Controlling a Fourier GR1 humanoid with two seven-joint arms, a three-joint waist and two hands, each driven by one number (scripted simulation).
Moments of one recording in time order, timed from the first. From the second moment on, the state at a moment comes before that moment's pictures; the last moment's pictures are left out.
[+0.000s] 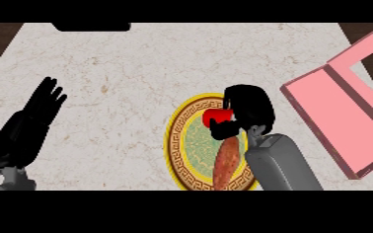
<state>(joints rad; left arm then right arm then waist) -0.02 0.22 0.21 -1.66 0.22 -0.10 0.28 -0.40 -0.02 0.30 -1.51 1.07 0.45 0.65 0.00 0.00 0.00</state>
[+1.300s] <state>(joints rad) -0.03 0.22 0.22 -1.66 0.22 -0.11 0.29 -0.71 -0.10 0.03 -2.07 1.26 0.68 0.86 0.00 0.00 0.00</state>
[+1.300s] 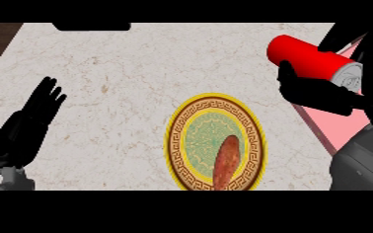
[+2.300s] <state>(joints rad) -0.05 0.20 0.22 -1.65 0.21 -0.12 0.29 -0.49 -0.30 -0.25 -1.77 1.11 0.40 0.50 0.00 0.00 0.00</state>
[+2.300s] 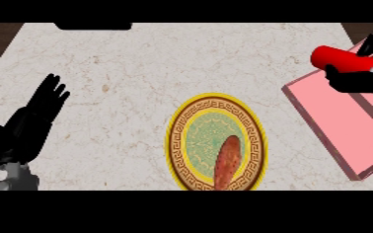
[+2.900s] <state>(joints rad) -0.07 0.21 0.23 -1.65 0.20 -0.11 0.31 -0.36 -0.25 -0.32 -1.59 1.00 0.33 0.43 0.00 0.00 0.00</state>
